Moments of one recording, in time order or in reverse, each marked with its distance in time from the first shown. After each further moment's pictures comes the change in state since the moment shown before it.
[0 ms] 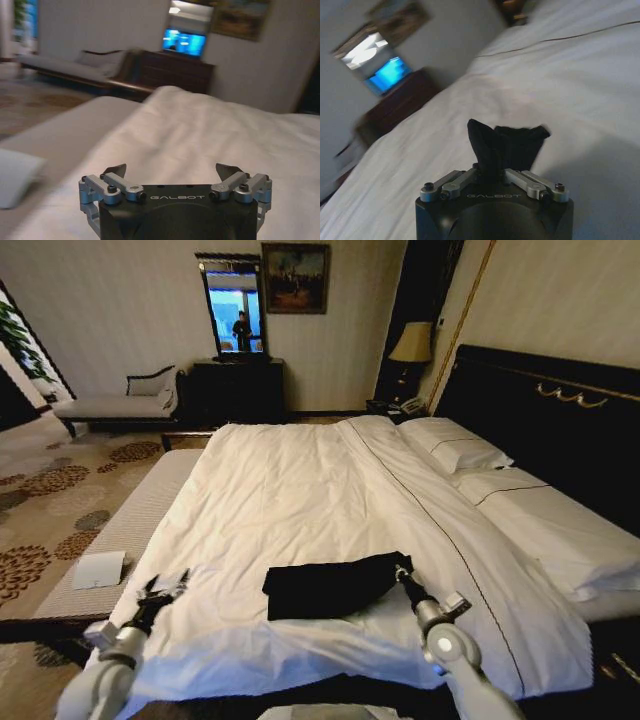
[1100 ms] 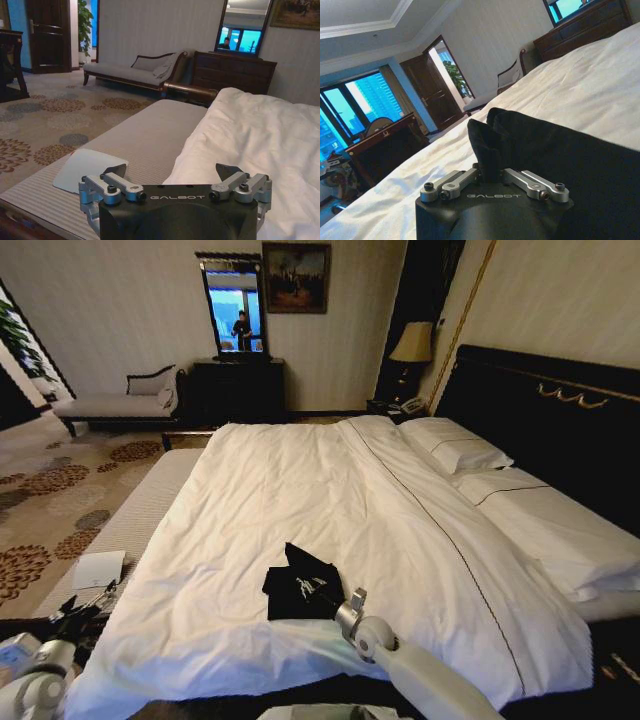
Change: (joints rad) left arm 0.018 0.023 -0.162 0.095 -0.013 0.023 -0.022; right arm 0.423 -0.034 -0.690 -0.299 -0.201 0.159 -0.374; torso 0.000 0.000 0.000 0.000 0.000
